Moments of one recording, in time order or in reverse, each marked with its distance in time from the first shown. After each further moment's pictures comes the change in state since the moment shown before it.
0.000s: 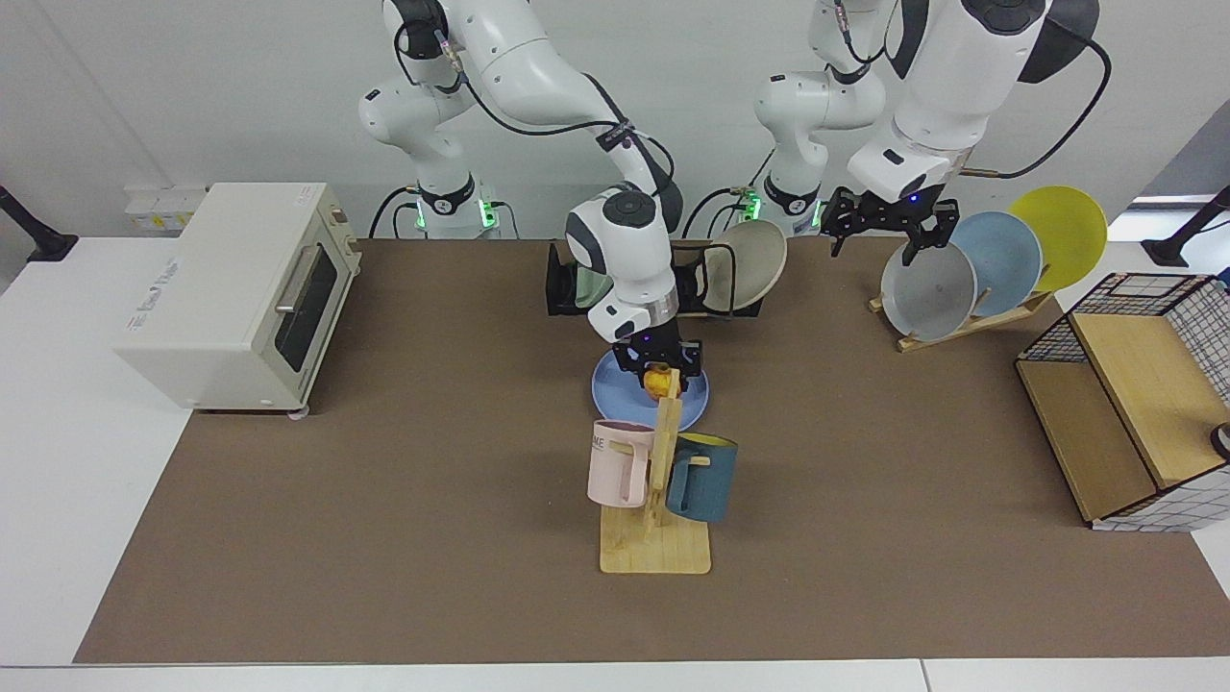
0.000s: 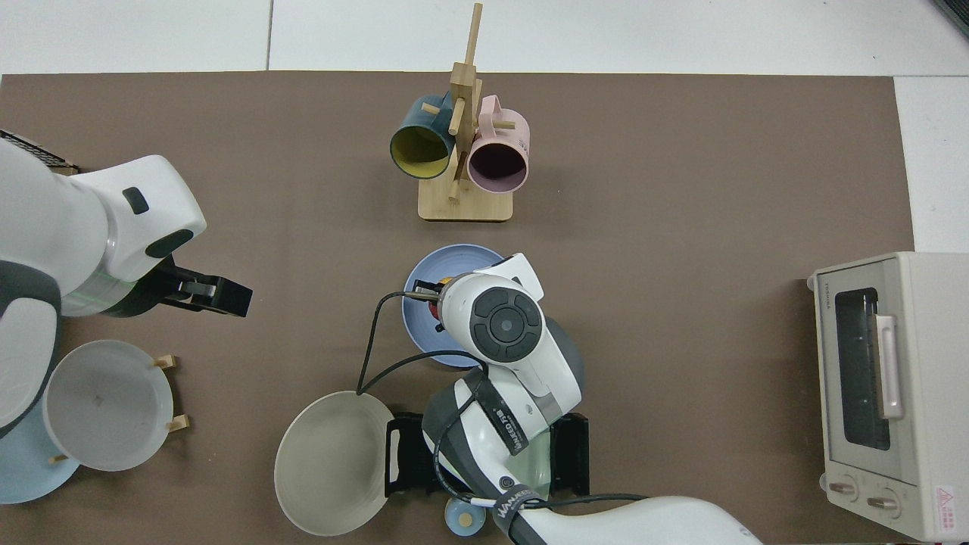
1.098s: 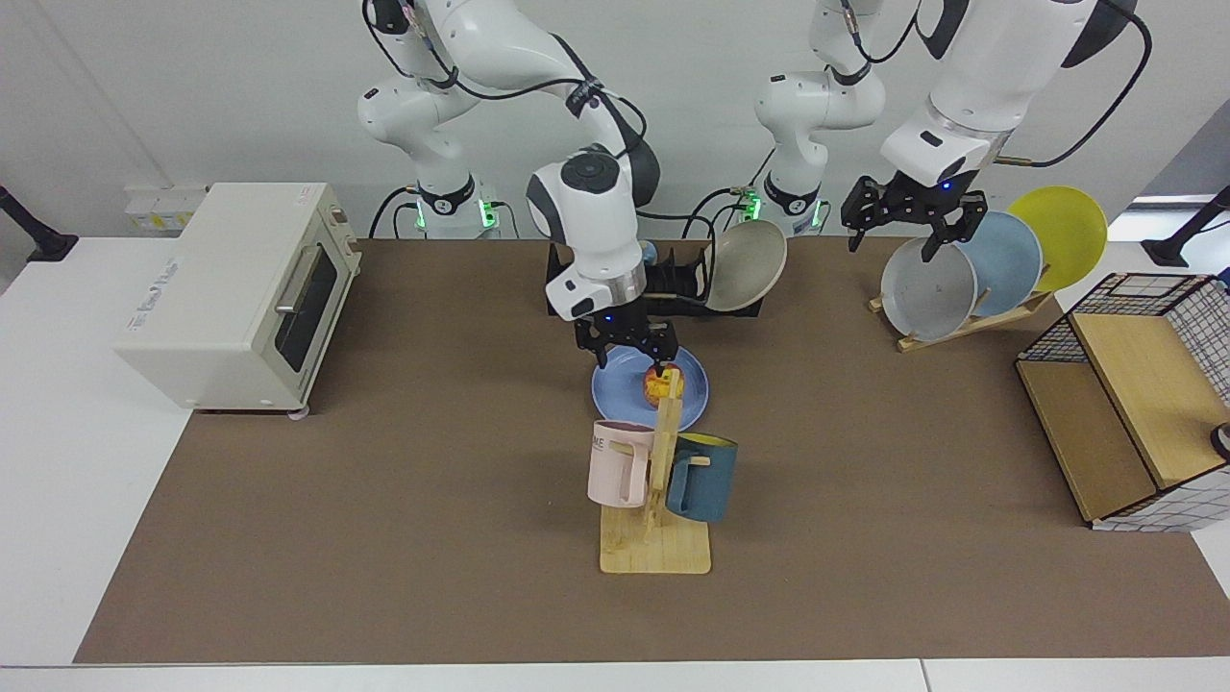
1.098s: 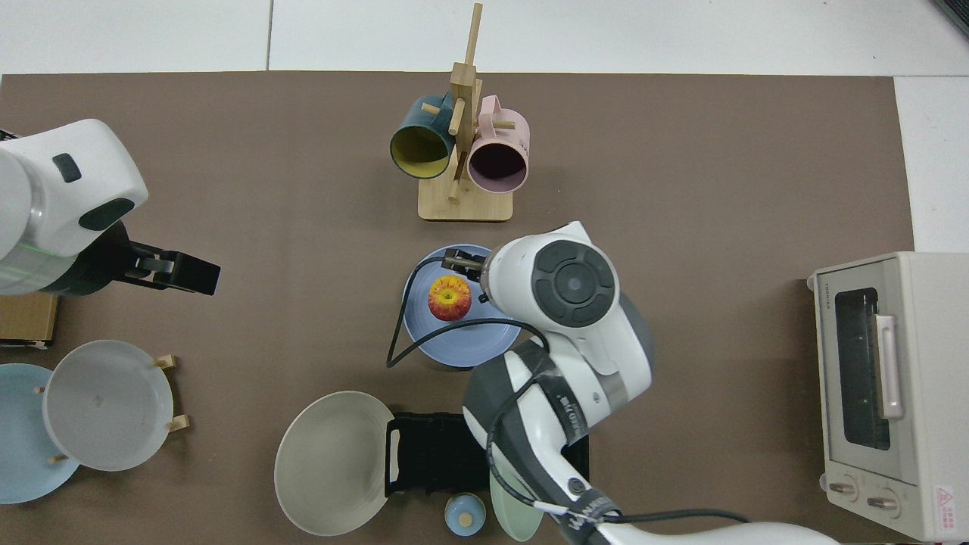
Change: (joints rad) left arm 0.012 0.027 0.023 0.101 -0.037 -0.028 0.006; right arm -0.085 -0.167 -0.030 0.015 -0.025 -0.225 -0.032
